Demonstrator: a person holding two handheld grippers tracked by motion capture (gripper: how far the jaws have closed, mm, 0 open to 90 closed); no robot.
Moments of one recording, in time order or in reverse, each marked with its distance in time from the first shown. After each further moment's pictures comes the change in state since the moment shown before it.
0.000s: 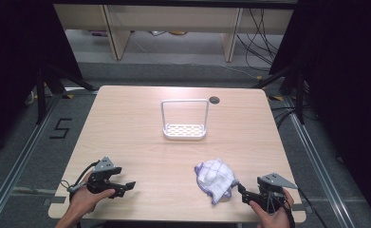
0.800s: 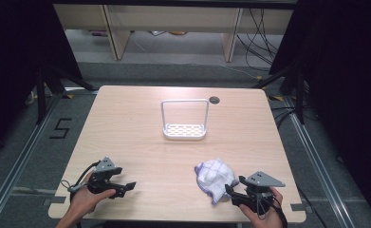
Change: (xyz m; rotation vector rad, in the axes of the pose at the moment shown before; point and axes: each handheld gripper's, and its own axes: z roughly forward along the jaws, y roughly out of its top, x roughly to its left) left arm -0.001 0.000 0.000 0.029 0.006 0.023; right arm 0.043 0.021 -0.009 0.001 0.125 -0.165
